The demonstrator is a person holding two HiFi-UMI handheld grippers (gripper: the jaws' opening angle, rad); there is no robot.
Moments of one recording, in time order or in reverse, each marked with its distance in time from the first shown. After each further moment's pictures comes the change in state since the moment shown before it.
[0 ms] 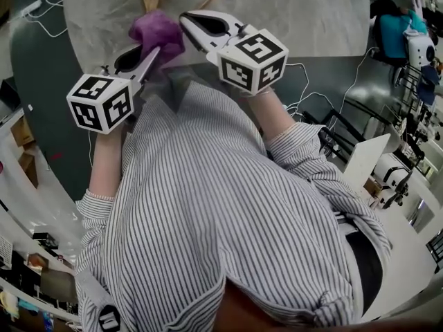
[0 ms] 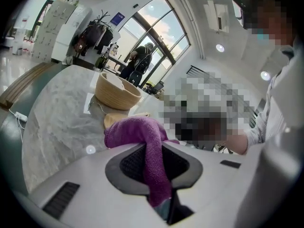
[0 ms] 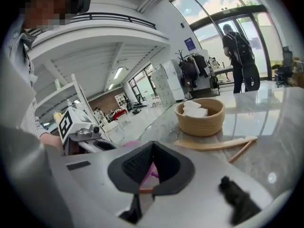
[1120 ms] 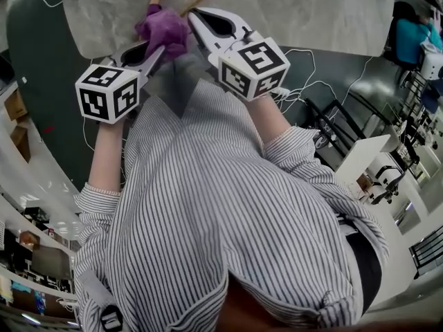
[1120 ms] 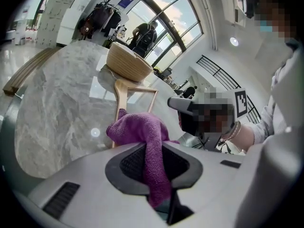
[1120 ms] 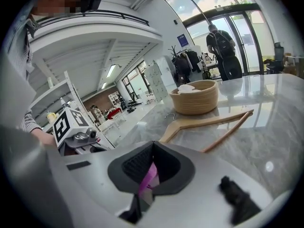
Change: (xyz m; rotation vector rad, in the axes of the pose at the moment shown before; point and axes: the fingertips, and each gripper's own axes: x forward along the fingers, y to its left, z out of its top) left arm 0.017 0.025 -0.084 -0.089 0.178 0.041; right arm 0.015 -0.003 -0.066 0.066 0.025 -0.054
